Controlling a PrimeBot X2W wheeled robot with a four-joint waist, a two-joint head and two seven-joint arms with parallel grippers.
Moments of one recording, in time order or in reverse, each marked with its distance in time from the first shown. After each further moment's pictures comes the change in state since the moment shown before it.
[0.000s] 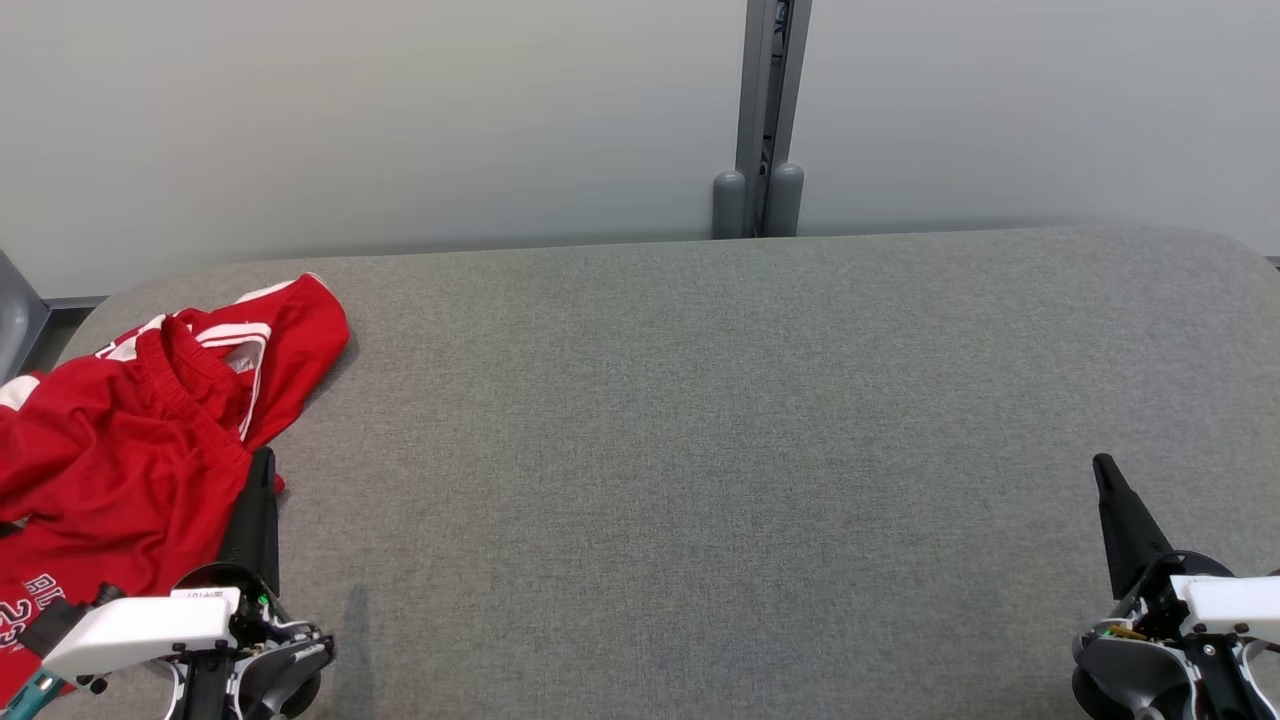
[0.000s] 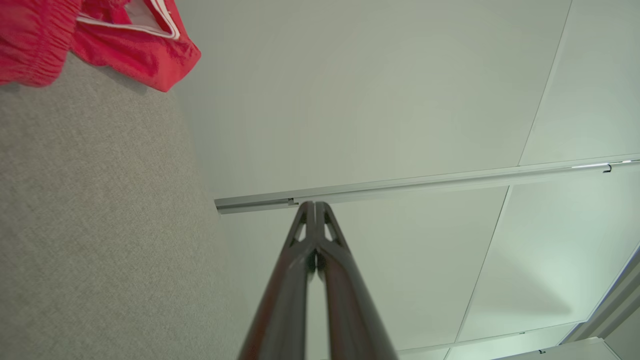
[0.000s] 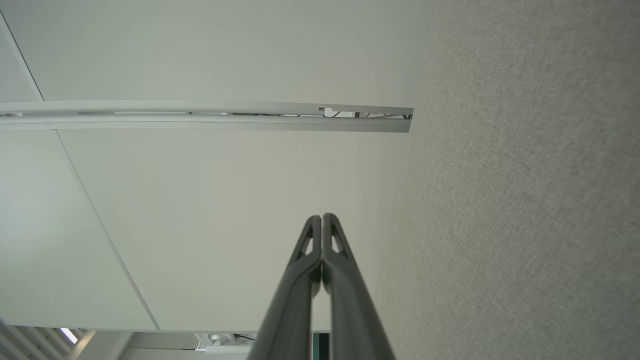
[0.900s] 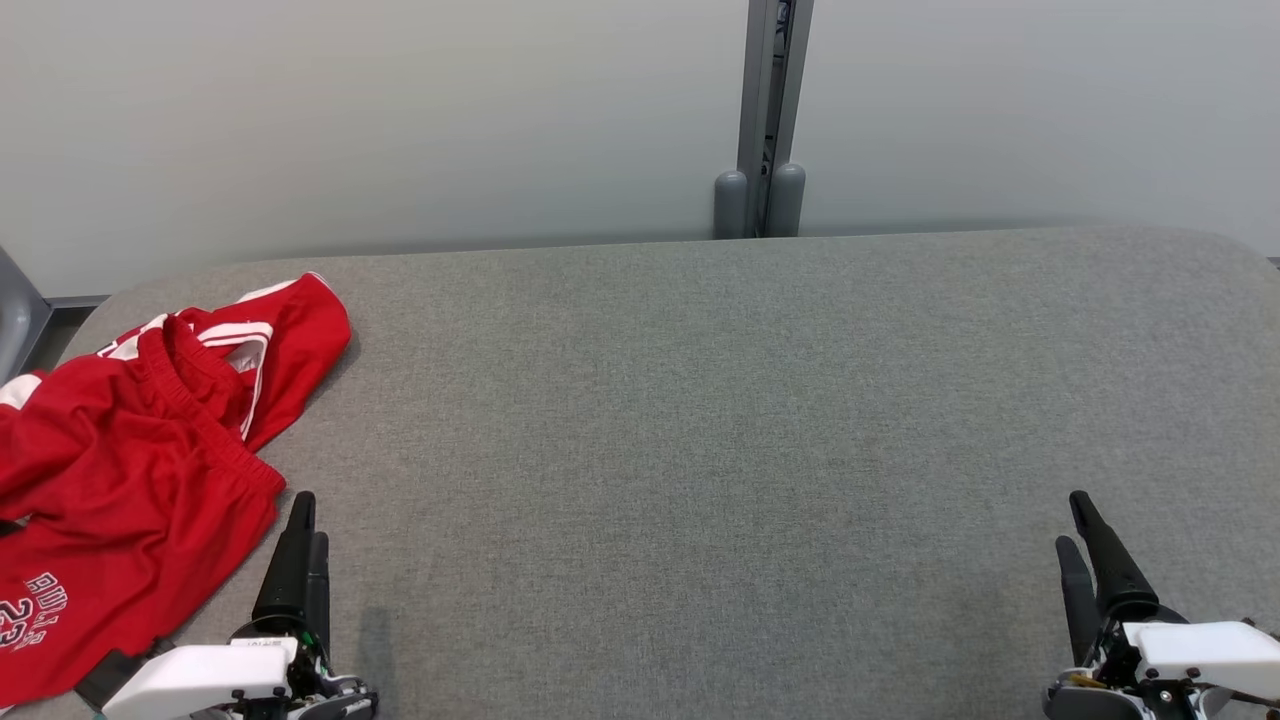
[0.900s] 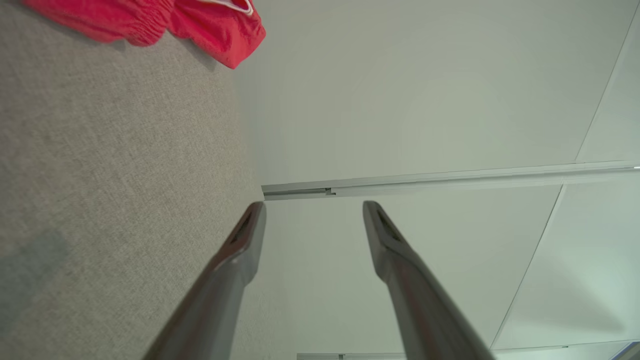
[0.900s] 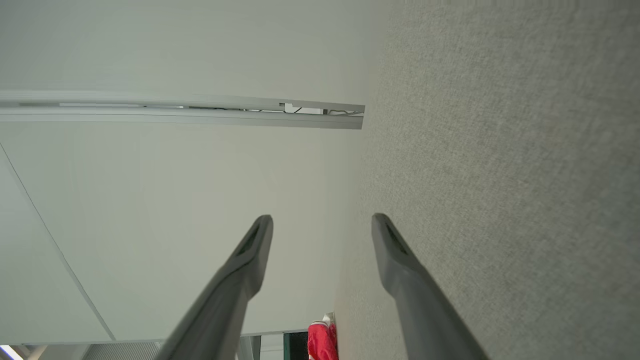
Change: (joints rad) left arm 0.061 -0.022 -0.061 0.051 0.028 0.000 -0.058; right arm 0.057 0.024 0.044 0.038 -0.045 -0.004 -0.055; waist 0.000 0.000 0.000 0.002
